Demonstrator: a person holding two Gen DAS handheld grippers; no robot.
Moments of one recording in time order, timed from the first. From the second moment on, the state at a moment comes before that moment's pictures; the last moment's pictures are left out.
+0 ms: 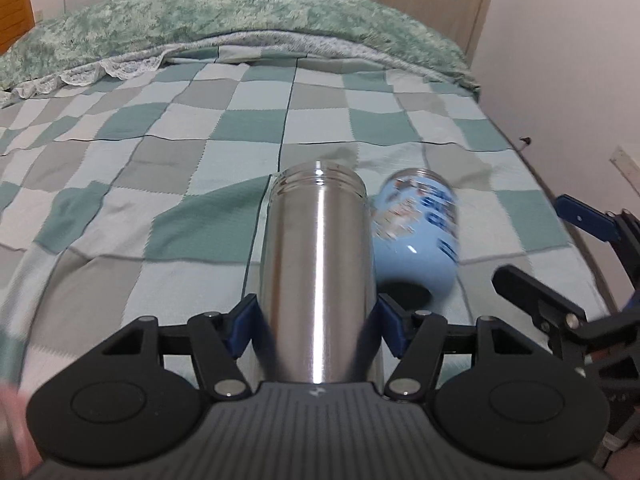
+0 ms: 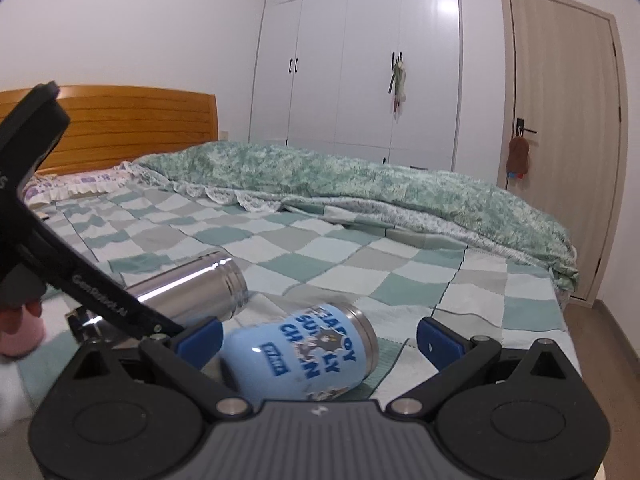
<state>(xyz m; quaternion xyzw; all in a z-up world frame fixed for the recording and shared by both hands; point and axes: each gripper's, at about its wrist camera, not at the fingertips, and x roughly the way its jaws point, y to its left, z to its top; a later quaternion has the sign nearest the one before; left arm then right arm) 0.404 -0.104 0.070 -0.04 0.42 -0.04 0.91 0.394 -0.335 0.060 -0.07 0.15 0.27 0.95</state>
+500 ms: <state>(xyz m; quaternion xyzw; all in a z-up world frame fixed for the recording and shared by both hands) 0.236 -0.084 0.079 -0.08 0.44 -0.07 0.89 0.235 -0.315 0.105 -0.09 0.18 0.26 0.94</state>
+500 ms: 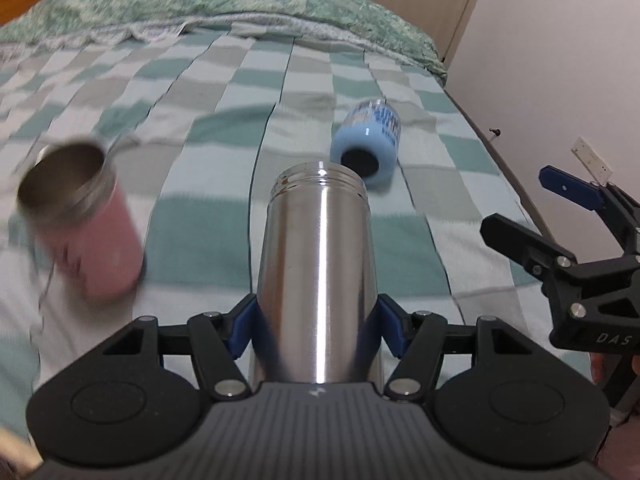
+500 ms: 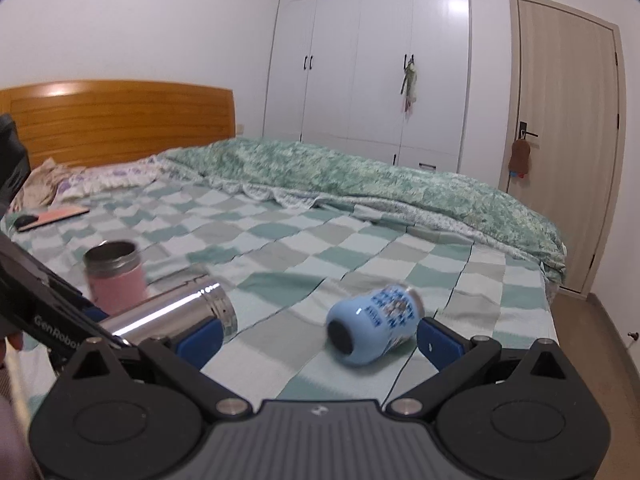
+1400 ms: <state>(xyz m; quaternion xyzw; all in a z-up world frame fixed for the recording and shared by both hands) 0.162 -0.031 0.082 -0.02 0.37 -0.05 0.93 0.150 -0.283 0.090 -0.08 0.26 0.22 0.94</state>
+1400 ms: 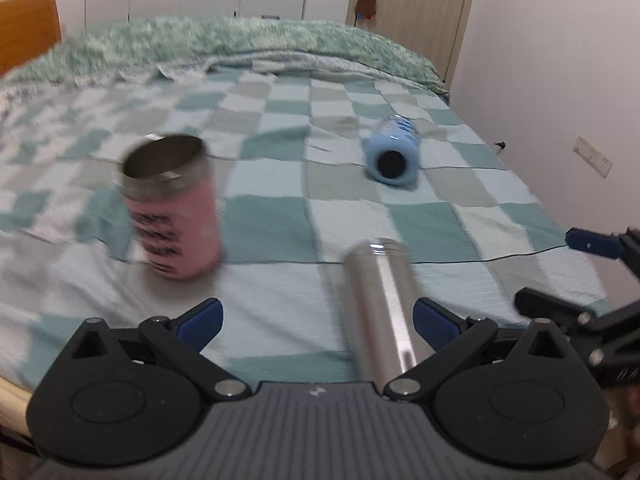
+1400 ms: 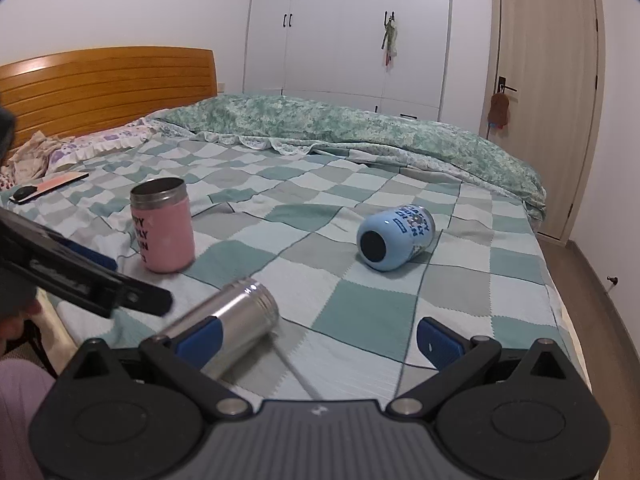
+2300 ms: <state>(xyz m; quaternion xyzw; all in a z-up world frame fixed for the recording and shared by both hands) 0.193 0.060 0.035 0.00 0.37 -0.09 0.92 0.233 -0.166 0.036 0.00 0.45 0.11 0.89</state>
